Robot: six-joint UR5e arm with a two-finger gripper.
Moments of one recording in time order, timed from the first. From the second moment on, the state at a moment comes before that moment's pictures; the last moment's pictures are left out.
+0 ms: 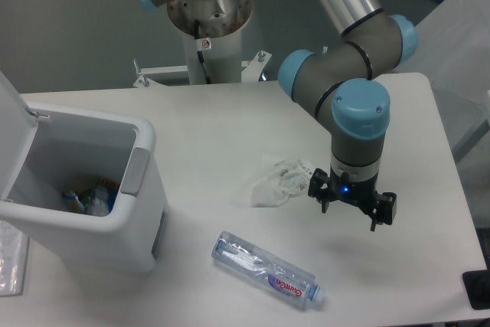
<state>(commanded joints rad) 2.58 -2.07 -1.49 -0.92 1.57 1.06</state>
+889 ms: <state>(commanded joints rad) 2.54 -1.94 -1.79 -0.87 1.57 1.07</state>
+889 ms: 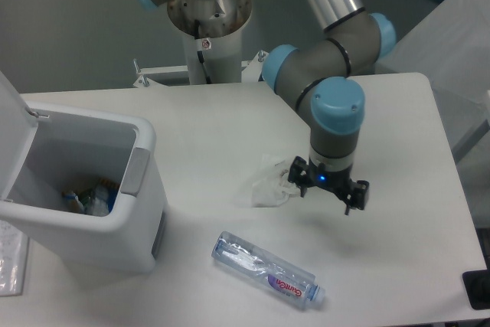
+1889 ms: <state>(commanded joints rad) 2.44 -1.98 -1.89 -0.86 1.69 1.04</state>
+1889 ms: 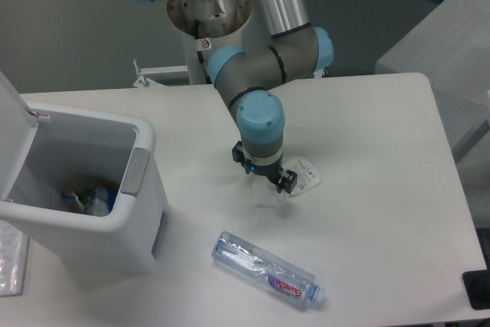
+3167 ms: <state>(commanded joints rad) 2.55 -1.91 -1.50 -0.88 0.96 0.49</state>
